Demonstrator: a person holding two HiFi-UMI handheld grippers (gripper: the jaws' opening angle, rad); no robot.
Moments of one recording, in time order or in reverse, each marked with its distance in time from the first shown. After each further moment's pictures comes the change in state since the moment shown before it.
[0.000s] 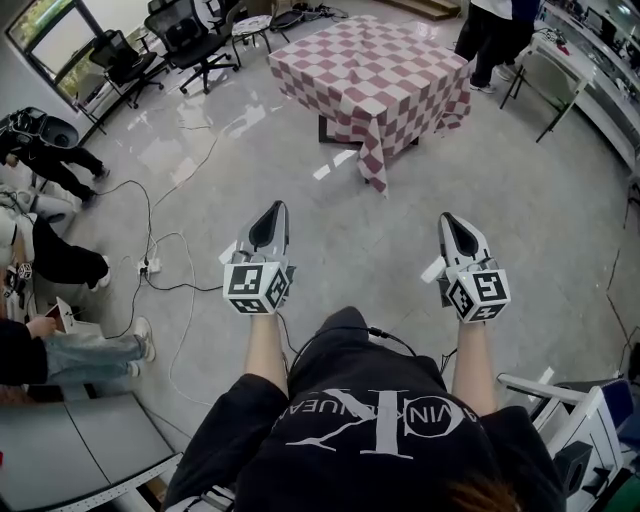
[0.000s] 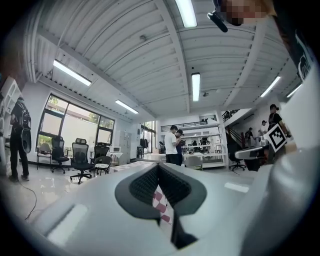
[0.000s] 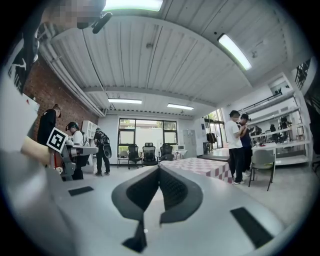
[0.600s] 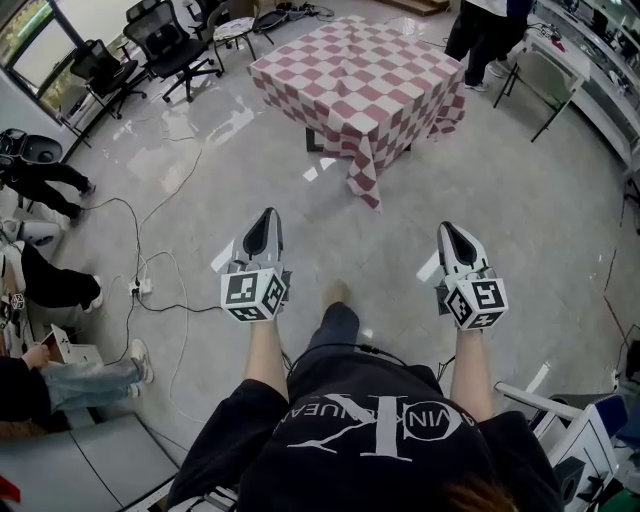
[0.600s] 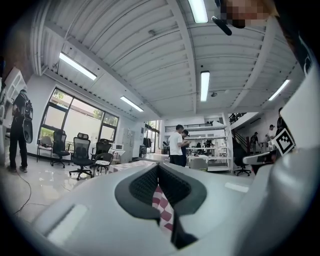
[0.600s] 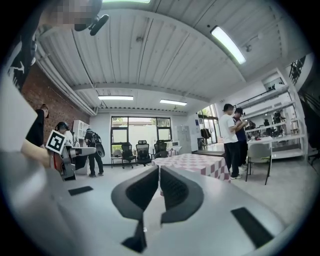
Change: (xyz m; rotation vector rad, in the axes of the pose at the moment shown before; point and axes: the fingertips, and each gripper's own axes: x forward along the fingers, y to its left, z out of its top) left arm 0.093 0.039 -0.023 -0.058 0.001 0.040; right arm 0.068 -0.058 -0.023 0.051 0.036 -0.057
